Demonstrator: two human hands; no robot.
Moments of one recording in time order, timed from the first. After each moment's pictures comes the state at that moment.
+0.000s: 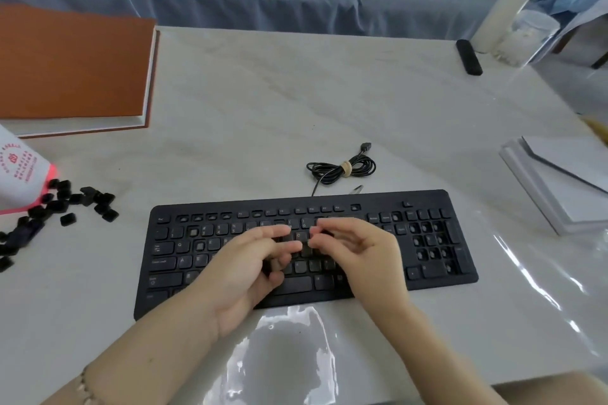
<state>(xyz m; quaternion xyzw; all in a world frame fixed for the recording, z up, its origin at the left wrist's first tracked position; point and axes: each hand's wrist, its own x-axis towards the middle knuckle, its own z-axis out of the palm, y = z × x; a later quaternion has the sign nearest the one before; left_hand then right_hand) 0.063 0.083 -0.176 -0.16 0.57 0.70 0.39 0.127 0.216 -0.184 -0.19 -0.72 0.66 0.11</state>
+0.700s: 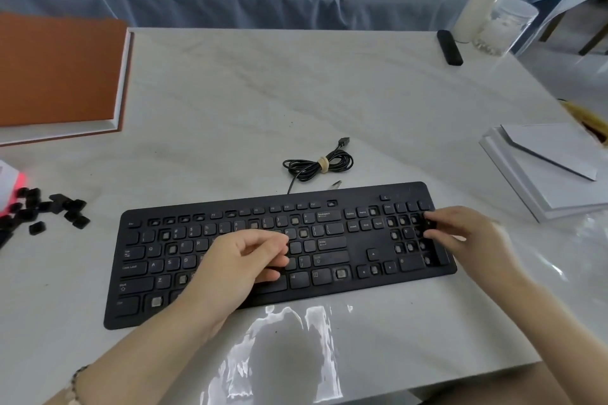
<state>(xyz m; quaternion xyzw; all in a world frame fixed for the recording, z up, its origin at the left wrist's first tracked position) 0.079 0.098 -0.184 -0.02 0.72 0.63 0.31 0.182 0.387 -0.206 -0.21 -0.92 0.30 0.10</state>
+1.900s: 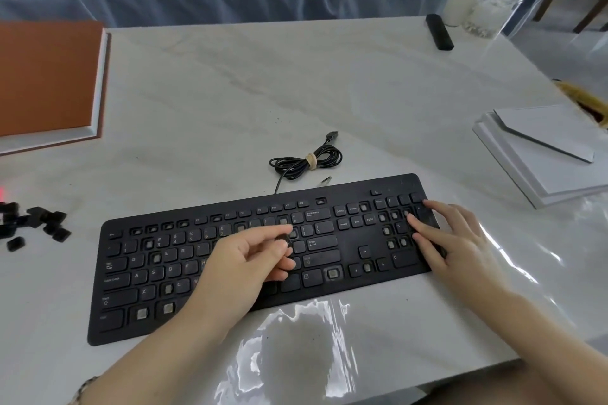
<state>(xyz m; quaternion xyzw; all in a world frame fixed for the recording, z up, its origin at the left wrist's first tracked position) 0.085 0.118 -0.179 0.03 0.72 0.63 0.30 0.200 0.384 -0.248 -0.15 -0.96 0.17 0.18</state>
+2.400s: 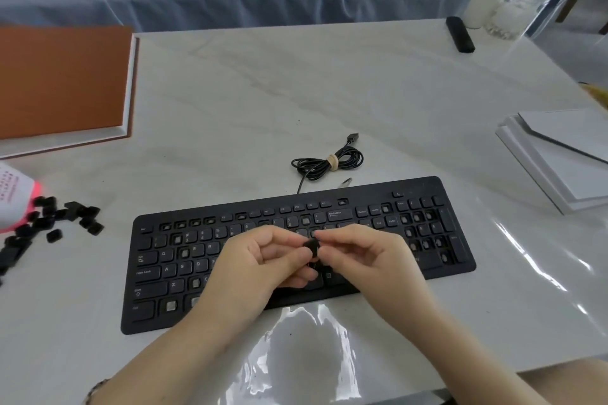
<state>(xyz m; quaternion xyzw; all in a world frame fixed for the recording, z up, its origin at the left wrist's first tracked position) 0.087 0.102 -0.162 0.03 0.67 0.66 0.32 0.149 0.243 -0.175 -0.15 -0.73 0.66 0.06</state>
